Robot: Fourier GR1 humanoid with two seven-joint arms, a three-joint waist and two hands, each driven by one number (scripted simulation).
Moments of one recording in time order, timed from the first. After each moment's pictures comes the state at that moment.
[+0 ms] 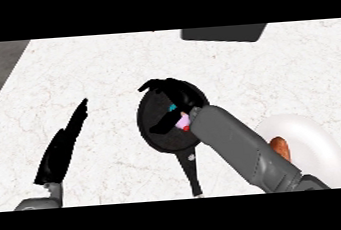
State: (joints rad) left arm -0.03 0.21 -0.09 -1.56 -0.18 0.01 0.14; right arm -0.91 0.00 0.63 -0.63 -0.01 -0.12 -0.05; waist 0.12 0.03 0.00
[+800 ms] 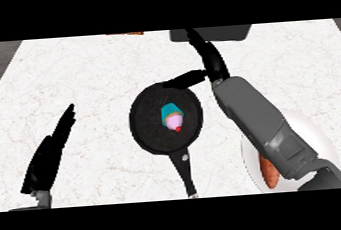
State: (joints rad) left arm 0.02 0.23 -0.04 -1.59 -0.17 0.01 0.13; right arm -1.02 -0.07 0.33 -0.42 -0.31 -0.28 -0.27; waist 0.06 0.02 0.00
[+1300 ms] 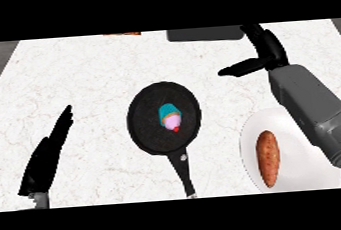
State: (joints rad) left arm 0.03 0.22 -0.03 -1.59 -0.17 0.01 0.12; right arm -1.02 -0.31 0.23 -0.24 -0.31 -0.03 -0.50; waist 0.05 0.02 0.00
